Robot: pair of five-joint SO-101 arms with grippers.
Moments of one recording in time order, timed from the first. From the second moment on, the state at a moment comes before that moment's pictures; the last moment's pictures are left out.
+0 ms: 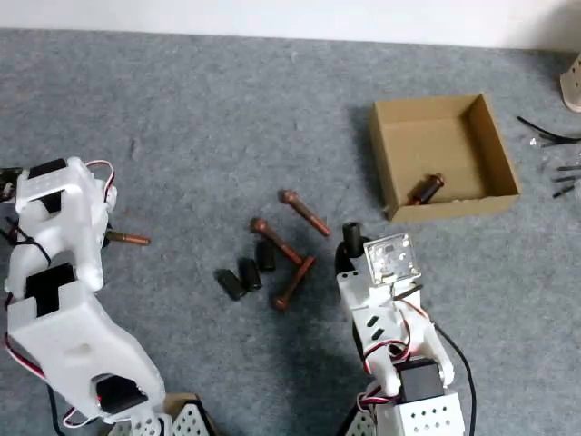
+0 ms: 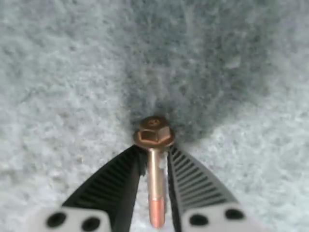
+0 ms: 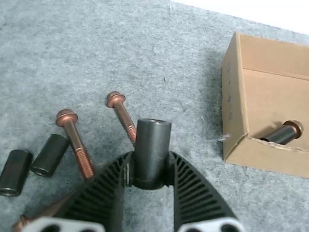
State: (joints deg) left arm -31.1 21.8 12.4 61.1 63.7; right arm -17.5 -104.0 95.5 40.6 9.5
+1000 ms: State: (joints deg) left arm -29.7 -53.4 40.4 61.6 17.2; right arm -17.5 -104.0 95.5 40.6 9.5
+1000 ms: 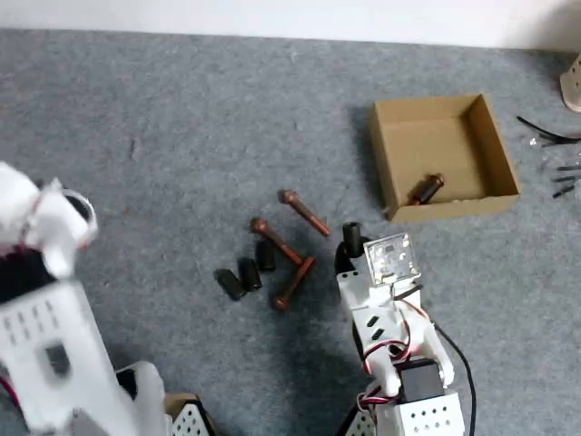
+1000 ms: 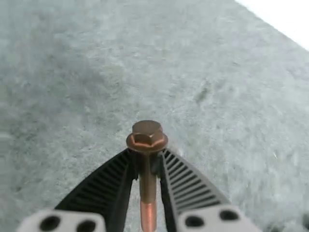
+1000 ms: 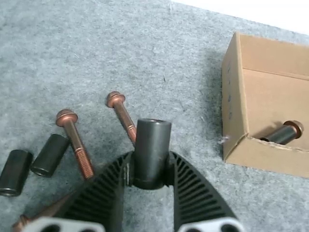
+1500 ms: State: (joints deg) left arm -9.7 -102.8 73.6 60.1 16.0; right arm -17.5 -104.1 95.5 35.8 9.5
